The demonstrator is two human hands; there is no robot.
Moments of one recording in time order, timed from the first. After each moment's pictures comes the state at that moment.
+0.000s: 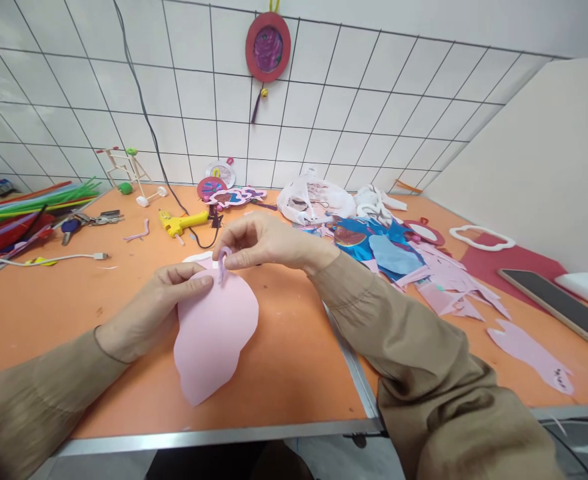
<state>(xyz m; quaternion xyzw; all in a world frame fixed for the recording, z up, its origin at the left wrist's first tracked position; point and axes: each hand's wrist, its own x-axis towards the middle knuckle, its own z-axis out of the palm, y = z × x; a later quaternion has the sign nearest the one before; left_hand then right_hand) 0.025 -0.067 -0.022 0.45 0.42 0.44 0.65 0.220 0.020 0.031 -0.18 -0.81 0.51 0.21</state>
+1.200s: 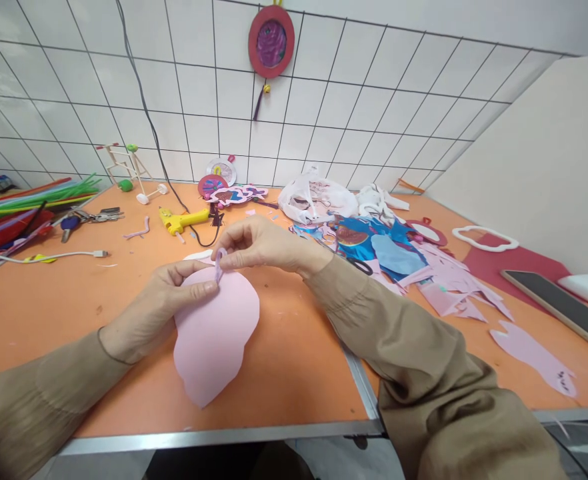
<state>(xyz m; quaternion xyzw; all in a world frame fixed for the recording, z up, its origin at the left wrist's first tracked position) 0.029 -0.070 -0.017 0.45 0.42 0.45 0.65 0.213 0.020 0.021 -0.24 -0.79 0.52 0.22</state>
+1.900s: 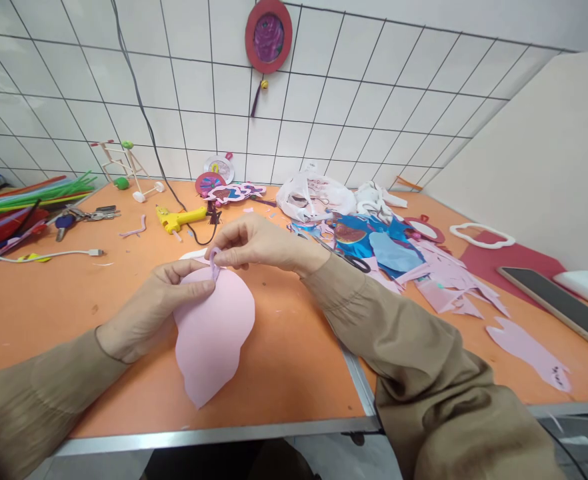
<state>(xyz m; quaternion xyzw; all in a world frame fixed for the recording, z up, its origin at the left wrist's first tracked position) 0.030 -0.070 -0.019 0.43 0.42 0.45 0.66 0.211 0.017 0.023 -0.25 -0.79 0.53 0.20</state>
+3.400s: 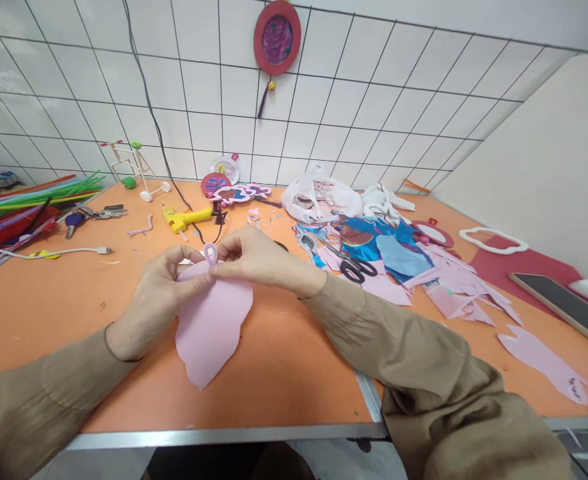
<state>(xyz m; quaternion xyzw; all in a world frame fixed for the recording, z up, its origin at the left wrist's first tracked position) 0.029 -0.067 -0.020 0.50 0.51 0.50 0.49 0.195 0.006 0.000 -0.31 -0.80 0.45 0.24</state>
